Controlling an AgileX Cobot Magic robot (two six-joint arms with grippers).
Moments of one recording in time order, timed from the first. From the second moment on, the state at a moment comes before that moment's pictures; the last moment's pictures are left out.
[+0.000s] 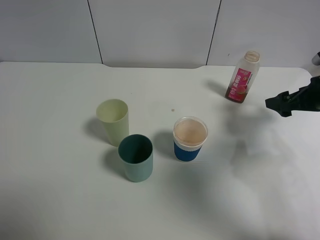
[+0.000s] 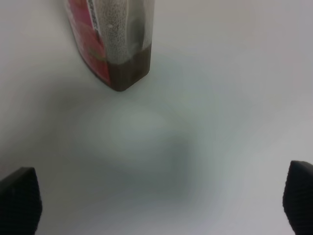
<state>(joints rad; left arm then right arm) 0.04 0.00 -0.51 0.00 1.06 -0.02 -0.34 1.58 -0.60 -1.40 -0.50 0.83</state>
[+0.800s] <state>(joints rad) 0.04 0.00 -0.51 0.00 1.06 -0.02 -0.34 1.78 -0.79 -1.68 -0.50 0.98</state>
